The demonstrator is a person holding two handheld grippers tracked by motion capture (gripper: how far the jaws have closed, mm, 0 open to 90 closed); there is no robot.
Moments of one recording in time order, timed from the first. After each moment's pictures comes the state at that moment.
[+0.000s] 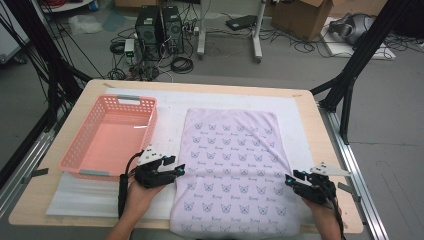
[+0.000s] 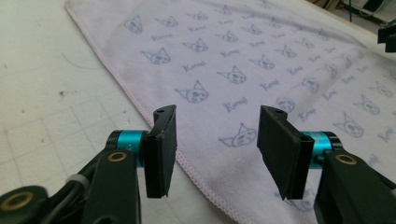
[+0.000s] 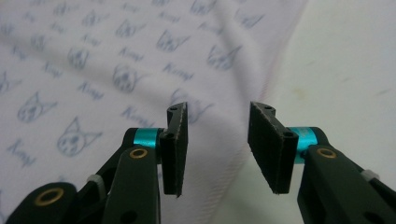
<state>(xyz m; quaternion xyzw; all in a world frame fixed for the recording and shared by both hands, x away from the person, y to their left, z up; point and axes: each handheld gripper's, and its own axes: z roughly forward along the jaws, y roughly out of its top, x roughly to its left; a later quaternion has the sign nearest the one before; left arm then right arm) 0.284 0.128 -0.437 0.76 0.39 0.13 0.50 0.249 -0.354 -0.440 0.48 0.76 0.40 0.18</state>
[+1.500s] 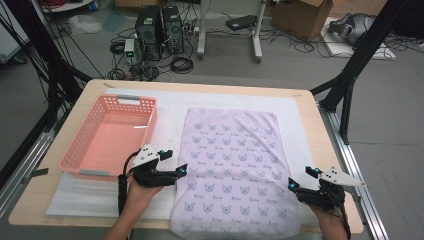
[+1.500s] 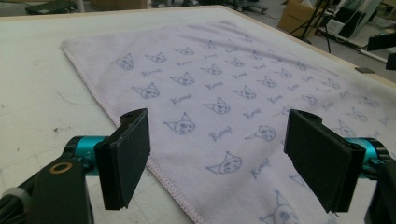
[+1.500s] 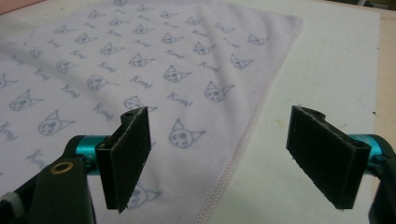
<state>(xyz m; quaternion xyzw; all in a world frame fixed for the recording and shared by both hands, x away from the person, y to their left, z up) 0.282 0.133 -0.426 0.74 0.36 0.14 0.56 0.228 -0.362 -0.424 0.44 0.74 0.44 0.24</state>
